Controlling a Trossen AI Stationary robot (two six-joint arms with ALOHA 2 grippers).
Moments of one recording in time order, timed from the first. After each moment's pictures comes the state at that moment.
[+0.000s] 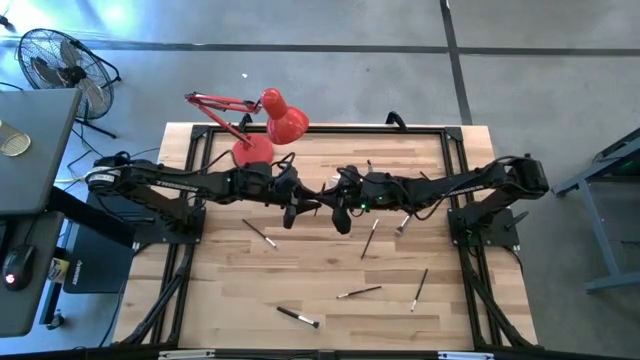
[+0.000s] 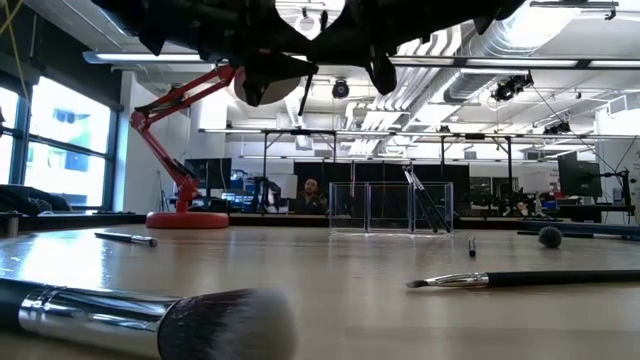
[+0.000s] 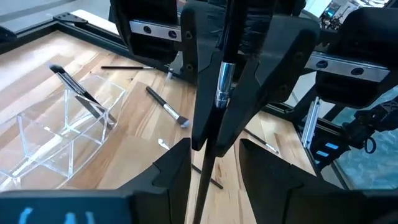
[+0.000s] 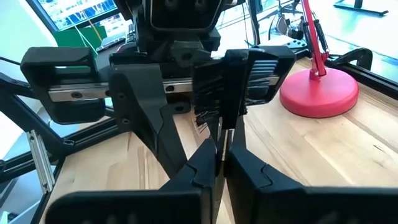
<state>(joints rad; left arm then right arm) 0.07 1.33 0.76 0.36 0.13 -0.38 0.02 1.53 0.96 0.32 0.15 0.39</state>
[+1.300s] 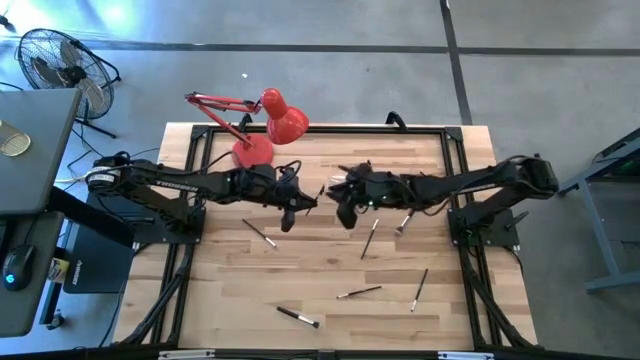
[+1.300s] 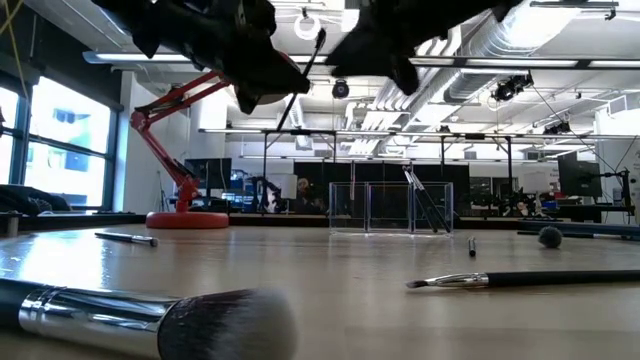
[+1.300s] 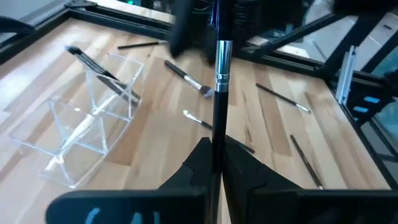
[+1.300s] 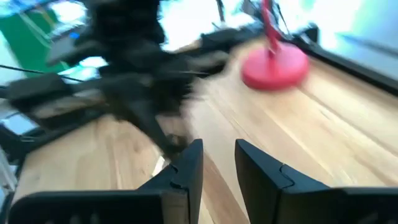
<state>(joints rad) 0.07 1.33 0.76 0.22 0.10 -0.21 0.02 1.44 0.96 0.07 0.27 0.48</state>
